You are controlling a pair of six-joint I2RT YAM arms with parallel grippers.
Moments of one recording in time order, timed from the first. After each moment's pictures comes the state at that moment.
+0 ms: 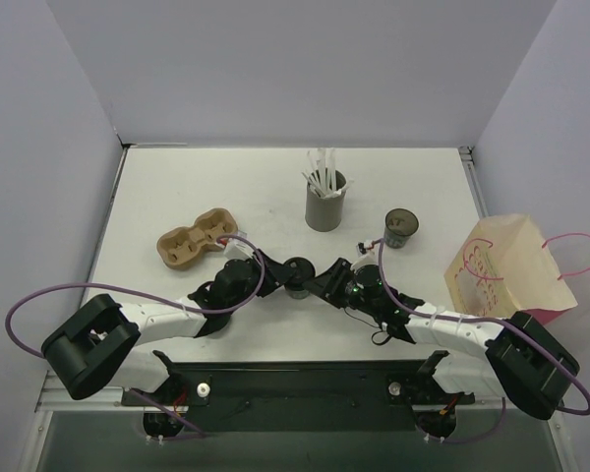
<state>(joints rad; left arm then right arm) -0.82 1.37 0.40 0.55 -0.16 -1.15 0.77 1.19 0.32 0.43 -0.01 1.15</state>
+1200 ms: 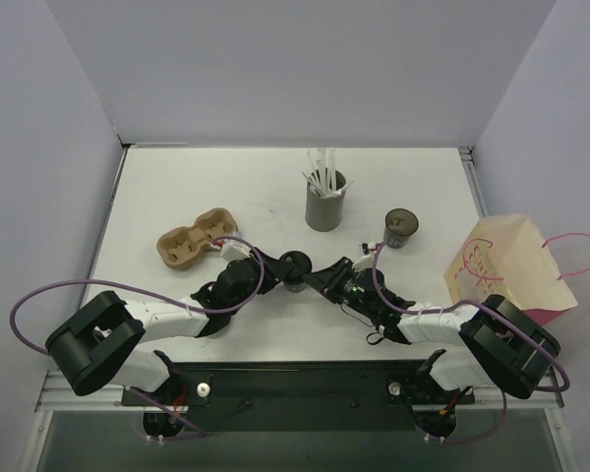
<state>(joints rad) -0.83 1.40 0.40 0.58 -0.27 -1.20 0.76 1.36 0.25 0.77 0.03 1.23</state>
